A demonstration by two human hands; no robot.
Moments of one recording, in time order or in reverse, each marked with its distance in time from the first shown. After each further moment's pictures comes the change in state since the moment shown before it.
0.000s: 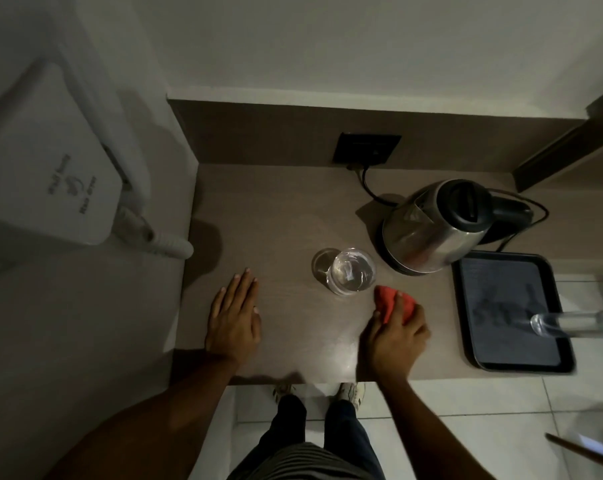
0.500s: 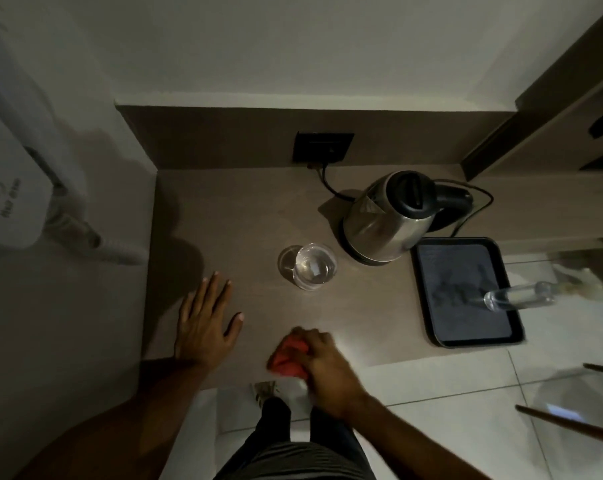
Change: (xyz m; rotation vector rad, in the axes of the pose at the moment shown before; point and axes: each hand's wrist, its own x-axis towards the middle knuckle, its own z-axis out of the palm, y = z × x) left_hand 0.001 0.007 -0.008 0.080 -0.079 0.038; right_hand -0.054 -0.009 -0.029 0.126 -0.528 -0.834
